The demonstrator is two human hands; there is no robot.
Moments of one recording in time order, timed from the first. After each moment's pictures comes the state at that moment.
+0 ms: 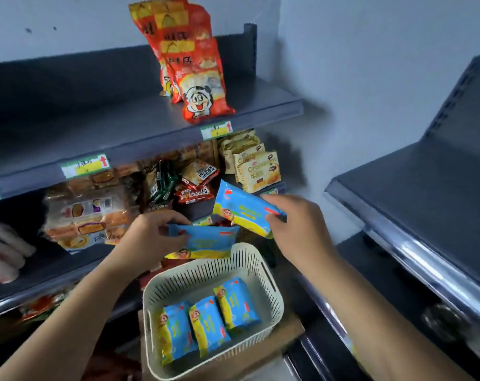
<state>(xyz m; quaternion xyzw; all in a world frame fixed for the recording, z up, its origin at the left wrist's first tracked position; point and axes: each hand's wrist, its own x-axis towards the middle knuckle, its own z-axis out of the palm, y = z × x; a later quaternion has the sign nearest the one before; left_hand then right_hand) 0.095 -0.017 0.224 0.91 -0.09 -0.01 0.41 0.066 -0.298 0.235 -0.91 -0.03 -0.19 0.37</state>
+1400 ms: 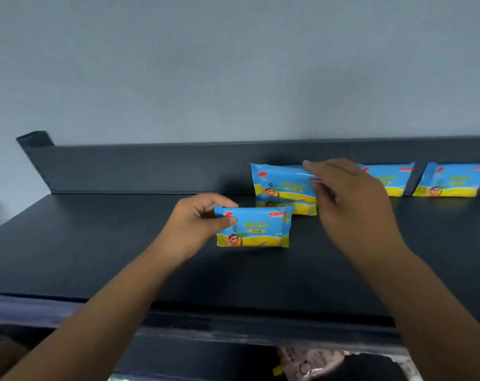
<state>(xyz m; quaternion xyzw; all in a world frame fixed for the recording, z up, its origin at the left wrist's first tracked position) -0.231 -0.602 0.329 0.60 -0.54 -0.25 0.54 -0.479 -0.697 0.362 -0.82 0.31 -0.49 0.01</state>
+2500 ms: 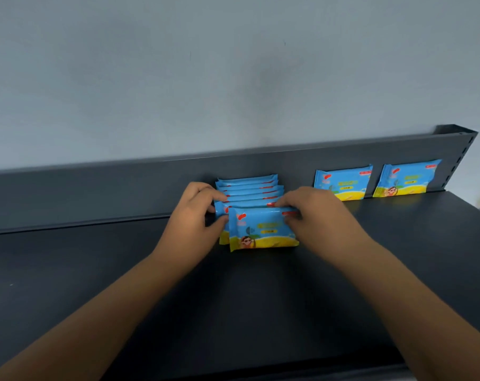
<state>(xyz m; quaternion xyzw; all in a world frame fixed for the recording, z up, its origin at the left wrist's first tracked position) -0.238 -0.709 0.311 0.58 -0.69 -0.01 0.44 -0.482 -0.760 0.357 -0.86 0.45 -0.22 0.05</state>
